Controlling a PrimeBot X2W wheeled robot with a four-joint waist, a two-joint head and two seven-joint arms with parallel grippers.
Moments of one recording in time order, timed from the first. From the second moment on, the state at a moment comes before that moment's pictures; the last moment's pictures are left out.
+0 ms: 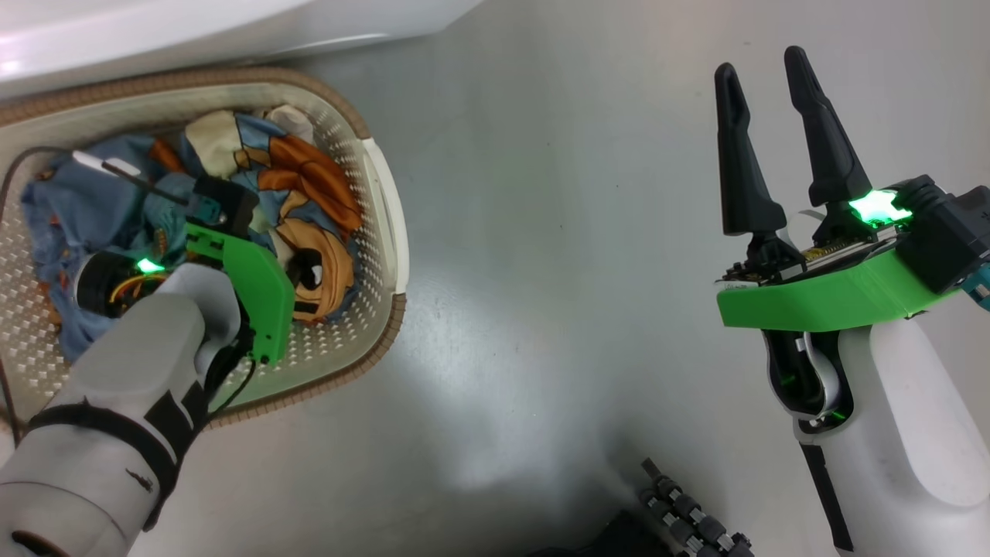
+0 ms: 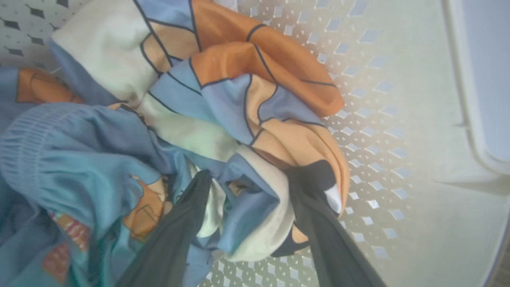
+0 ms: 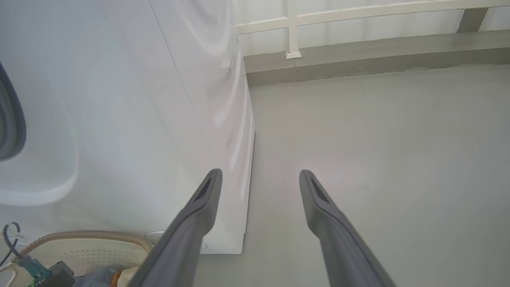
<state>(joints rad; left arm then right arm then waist) -1.11 0.29 -1.20 1.17 -1.00 -0.13 0.10 -0.51 -0.06 0.15 0.07 0.37 0.13 -0.25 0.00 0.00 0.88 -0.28</state>
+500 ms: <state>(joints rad) -1.11 0.32 -1.26 1.06 -1.10 -0.13 0.13 -0.53 -0.06 0.16 0.06 0.38 0.13 -0.25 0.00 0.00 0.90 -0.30</state>
